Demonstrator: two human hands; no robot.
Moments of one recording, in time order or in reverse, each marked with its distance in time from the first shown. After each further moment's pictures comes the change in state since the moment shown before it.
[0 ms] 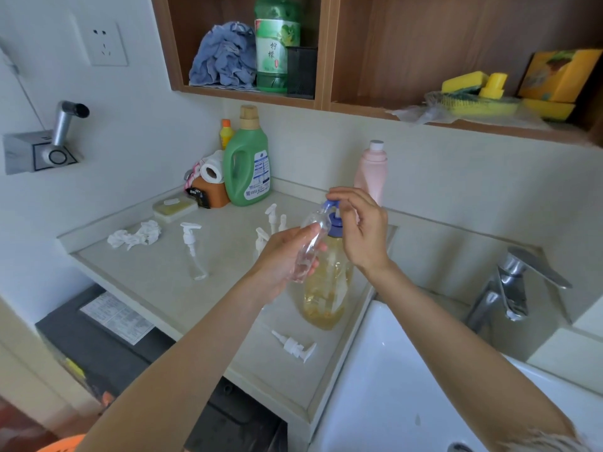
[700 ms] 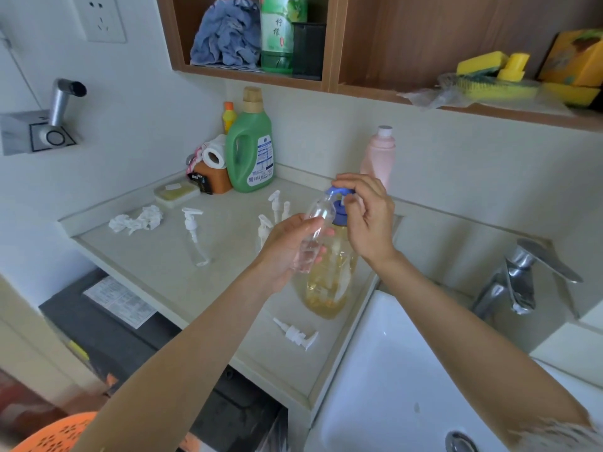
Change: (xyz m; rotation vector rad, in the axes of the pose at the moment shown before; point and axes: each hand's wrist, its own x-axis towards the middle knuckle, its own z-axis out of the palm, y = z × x) left_hand -0.001 -0.004 -0.001 -0.138 -0.020 0.010; right_hand 0.000 0.000 -0.001 -0.034 -0.029 -0.063
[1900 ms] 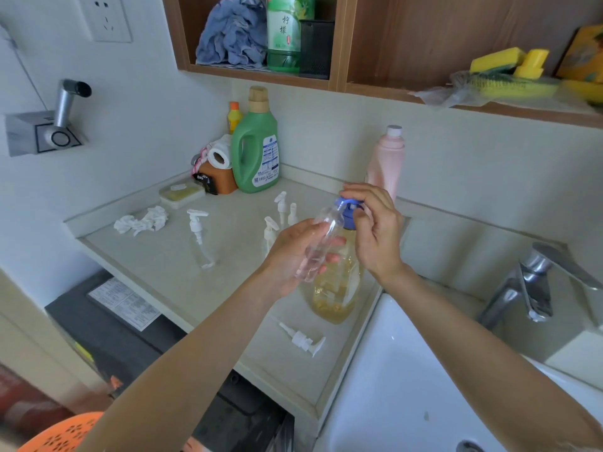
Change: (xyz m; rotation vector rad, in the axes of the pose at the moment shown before) left_hand 0.003 -0.004 -0.005 0.017 -0.037 -0.055; right_hand -0.014 0.002 0.004 0.048 -0.007 0.027
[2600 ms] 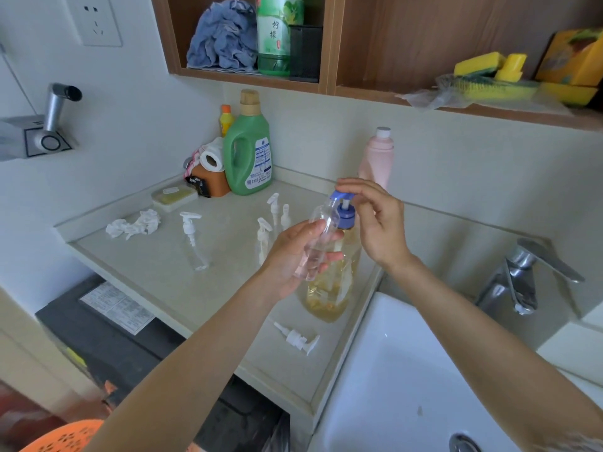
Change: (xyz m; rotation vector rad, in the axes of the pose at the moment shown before) left_hand -0.002 -0.001 0.011 -0.048 -0.027 0.010; right_hand 0.014 -0.009 -0.018 0.109 -0.114 0.117
